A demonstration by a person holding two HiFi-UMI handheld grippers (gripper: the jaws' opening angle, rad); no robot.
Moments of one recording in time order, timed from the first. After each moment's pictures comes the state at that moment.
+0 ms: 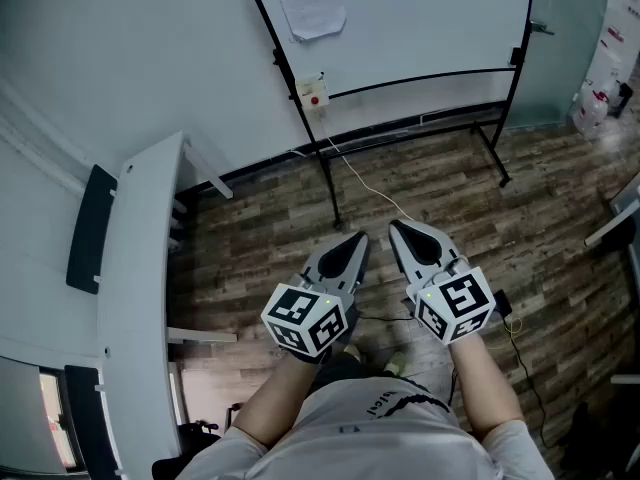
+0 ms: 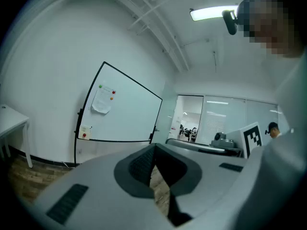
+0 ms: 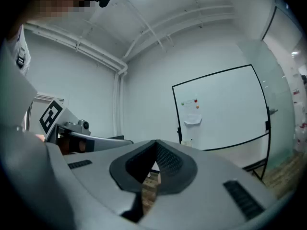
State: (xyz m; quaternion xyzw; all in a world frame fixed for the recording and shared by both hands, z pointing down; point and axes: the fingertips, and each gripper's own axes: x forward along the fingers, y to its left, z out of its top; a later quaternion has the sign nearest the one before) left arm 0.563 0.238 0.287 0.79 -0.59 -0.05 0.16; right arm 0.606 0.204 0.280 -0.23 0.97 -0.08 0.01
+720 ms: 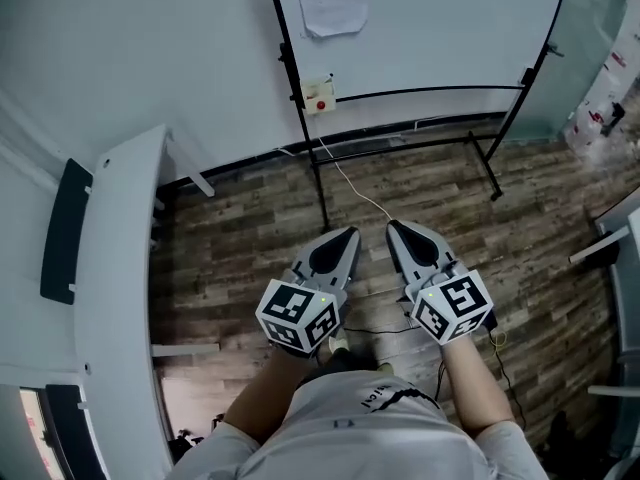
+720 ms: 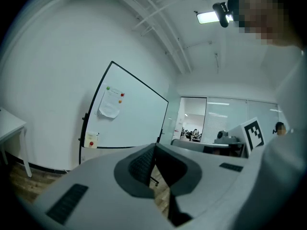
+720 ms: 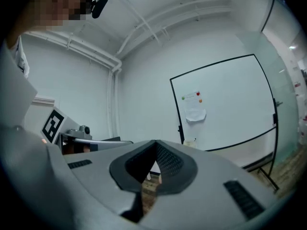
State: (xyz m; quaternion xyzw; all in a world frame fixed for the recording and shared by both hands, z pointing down) left arm 0.438 0.161 0.300 0.79 -0.59 -0.05 0.14; right arm 0.494 0.130 0.288 -0.24 0.97 -0.09 0.01
